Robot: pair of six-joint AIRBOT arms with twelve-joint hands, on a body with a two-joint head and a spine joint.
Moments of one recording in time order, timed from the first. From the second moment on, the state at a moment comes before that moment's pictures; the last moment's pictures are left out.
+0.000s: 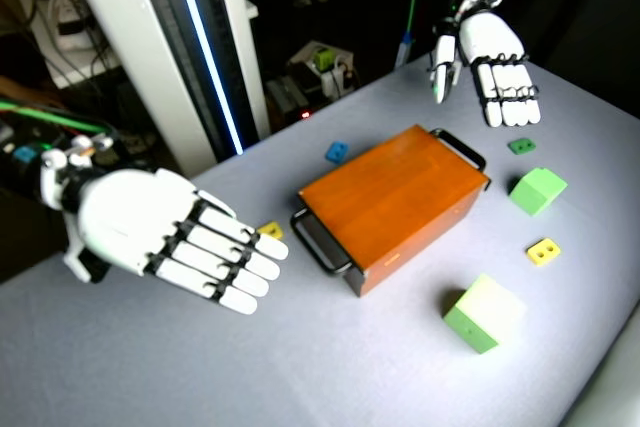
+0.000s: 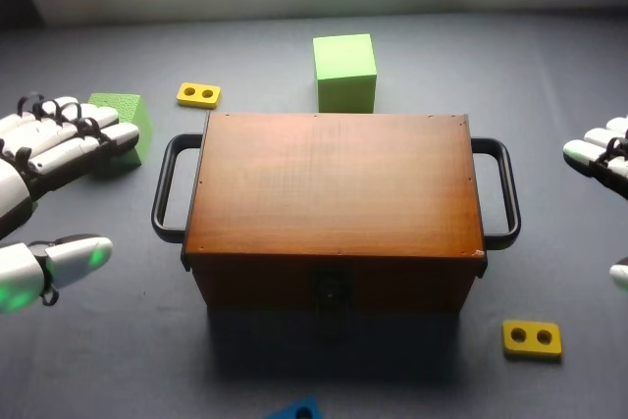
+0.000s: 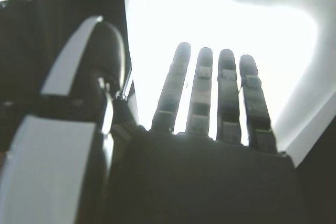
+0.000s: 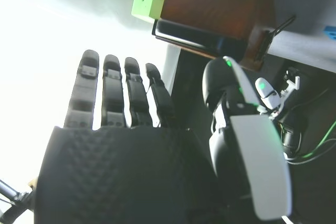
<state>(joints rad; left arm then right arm) 1.15 -0.83 1.04 -0.11 -1.16 0.70 -1.13 -0.79 0.82 0.28 1.08 -1.07</state>
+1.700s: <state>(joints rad) 1.13 -0.92 1.10 -0.01 -1.00 0.61 -0.99 -0.95 0.93 0.24 0.83 -1.07</state>
